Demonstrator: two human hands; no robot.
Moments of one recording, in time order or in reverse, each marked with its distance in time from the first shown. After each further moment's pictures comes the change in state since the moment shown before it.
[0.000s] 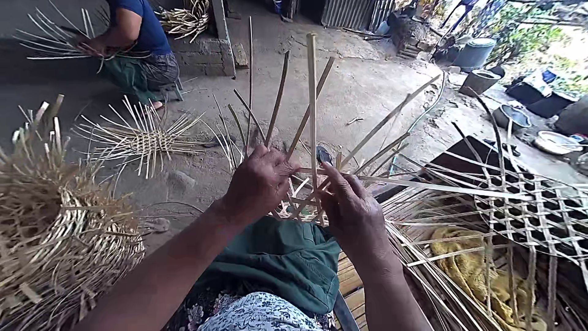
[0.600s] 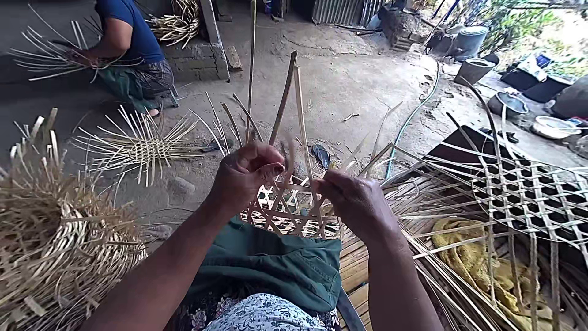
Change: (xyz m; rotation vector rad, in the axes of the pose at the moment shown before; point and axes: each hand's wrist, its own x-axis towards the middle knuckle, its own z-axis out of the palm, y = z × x) left_hand 0.001 -0.002 -0.018 -0.922 0.095 -0.240; right_hand 0.024 0.009 -0.024 0.062 -0.309 0.275
